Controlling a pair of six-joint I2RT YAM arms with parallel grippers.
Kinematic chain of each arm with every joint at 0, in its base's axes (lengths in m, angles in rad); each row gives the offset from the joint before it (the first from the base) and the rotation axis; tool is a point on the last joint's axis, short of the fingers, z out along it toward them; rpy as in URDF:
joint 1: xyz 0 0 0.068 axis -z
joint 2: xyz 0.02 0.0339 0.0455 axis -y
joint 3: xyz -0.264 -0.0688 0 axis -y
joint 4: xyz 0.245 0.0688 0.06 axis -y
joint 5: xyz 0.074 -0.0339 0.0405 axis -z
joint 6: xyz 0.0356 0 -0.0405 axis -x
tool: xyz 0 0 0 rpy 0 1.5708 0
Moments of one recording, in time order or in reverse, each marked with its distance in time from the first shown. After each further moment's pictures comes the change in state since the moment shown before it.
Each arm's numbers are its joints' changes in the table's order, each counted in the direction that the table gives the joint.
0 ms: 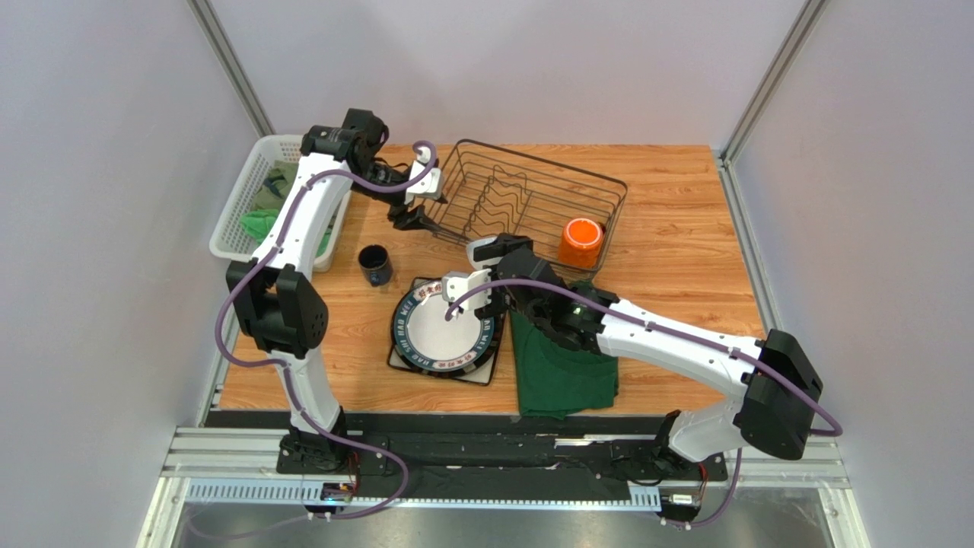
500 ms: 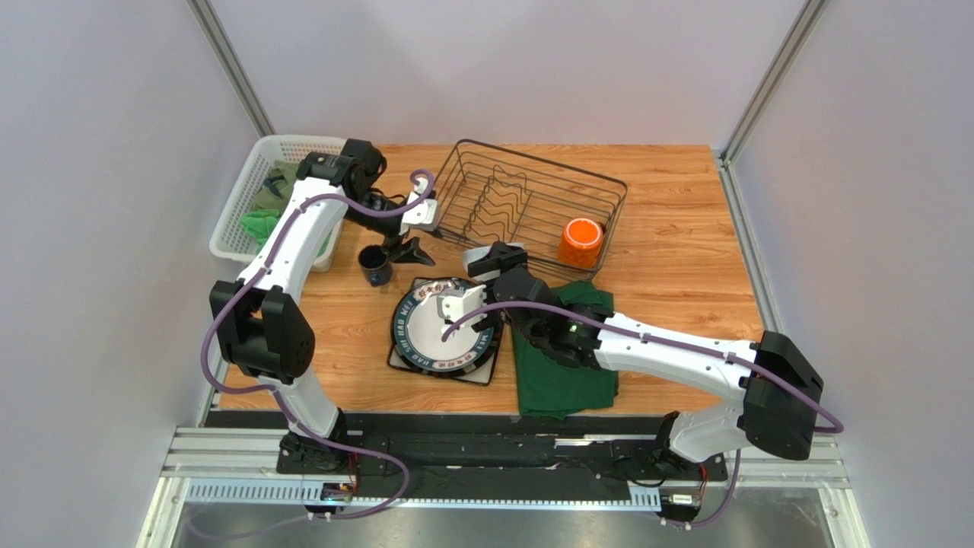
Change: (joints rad) left arm 0.010 0.183 -0.296 -0.006 -0.013 -0.015; right arm -0.077 0.018 -0.089 0.119 0.080 0.050
